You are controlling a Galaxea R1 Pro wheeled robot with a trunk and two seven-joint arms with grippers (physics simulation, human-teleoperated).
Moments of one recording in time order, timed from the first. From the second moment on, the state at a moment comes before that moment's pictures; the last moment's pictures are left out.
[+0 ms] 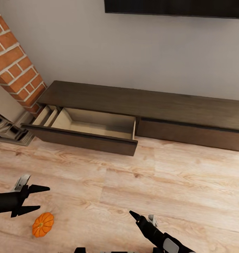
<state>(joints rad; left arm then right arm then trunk) -0.19 0.92 -0.12 -1.51 2.35 1.00 0.45 -0.56 0.03 0.23 -0.07 -0.98 0.15 0.79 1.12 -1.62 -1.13</state>
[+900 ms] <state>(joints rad) -0.19 0.92 -0.12 -1.54 2.35 1.00 0.45 -0.56 0.00 0.22 0.01 -0.98 0.04 0.77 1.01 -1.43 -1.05</state>
